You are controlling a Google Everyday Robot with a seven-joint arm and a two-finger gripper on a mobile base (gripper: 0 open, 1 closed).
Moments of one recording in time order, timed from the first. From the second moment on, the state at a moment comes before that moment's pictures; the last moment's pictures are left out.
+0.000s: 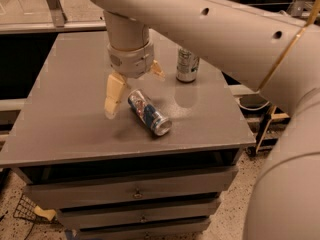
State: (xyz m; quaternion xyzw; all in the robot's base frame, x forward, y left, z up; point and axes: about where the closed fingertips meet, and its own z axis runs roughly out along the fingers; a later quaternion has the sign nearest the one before) arm 0.540 0.053 0.866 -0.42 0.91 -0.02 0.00
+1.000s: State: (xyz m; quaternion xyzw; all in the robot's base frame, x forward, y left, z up) arm 0.537 0.058 0.834 -0.40 0.92 -0.02 -0.02
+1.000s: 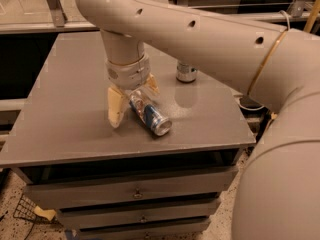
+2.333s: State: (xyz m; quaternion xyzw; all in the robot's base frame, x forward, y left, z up) arm 0.542 0.031 0.874 -0.47 0.87 0.07 0.15
